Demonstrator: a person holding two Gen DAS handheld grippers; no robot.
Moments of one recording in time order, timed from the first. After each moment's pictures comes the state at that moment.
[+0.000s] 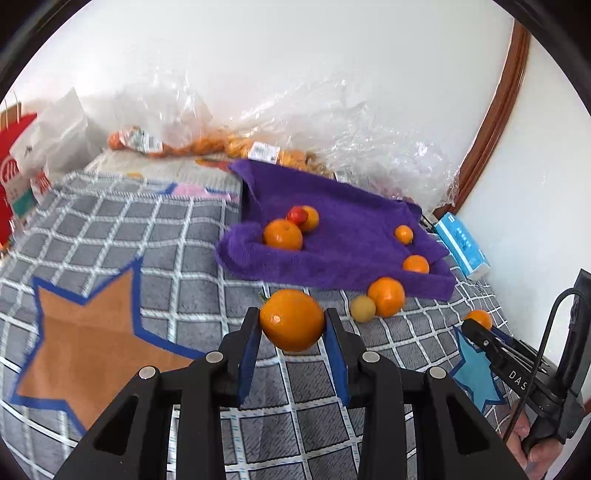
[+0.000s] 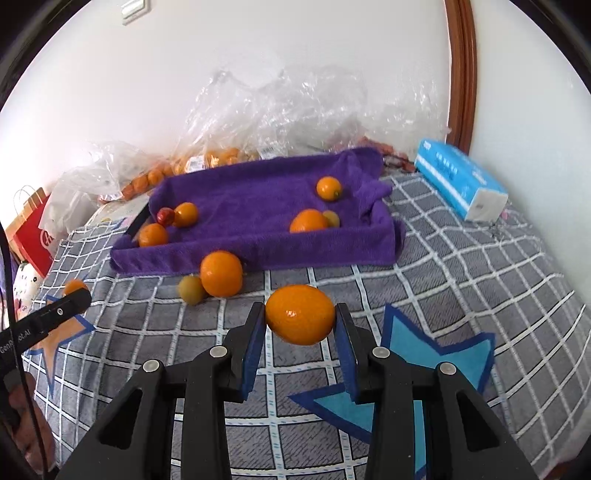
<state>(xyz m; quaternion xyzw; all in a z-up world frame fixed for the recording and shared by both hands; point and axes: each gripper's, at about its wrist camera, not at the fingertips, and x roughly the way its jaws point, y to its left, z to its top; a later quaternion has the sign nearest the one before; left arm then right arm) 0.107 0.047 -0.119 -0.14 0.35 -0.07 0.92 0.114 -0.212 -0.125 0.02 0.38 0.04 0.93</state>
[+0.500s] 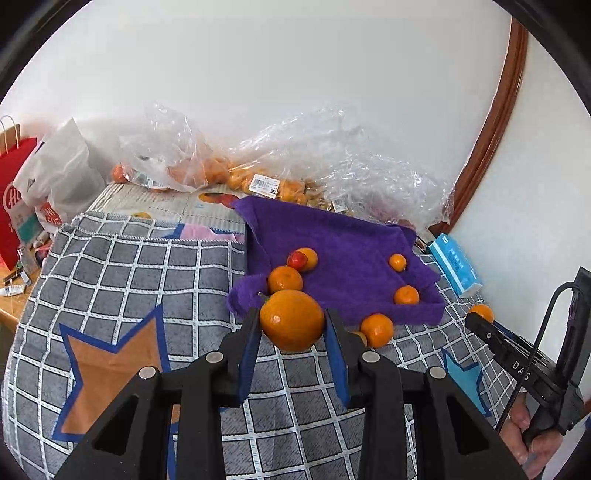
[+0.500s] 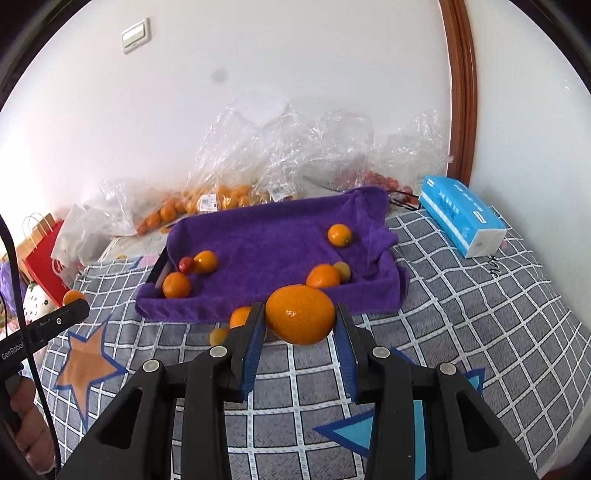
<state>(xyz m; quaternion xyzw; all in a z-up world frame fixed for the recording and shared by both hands) 0.113 0.065 -0.074 -0.13 0.34 -0.07 0.93 0.125 -0.205 -0.077 0.04 0.35 0.05 0.93</state>
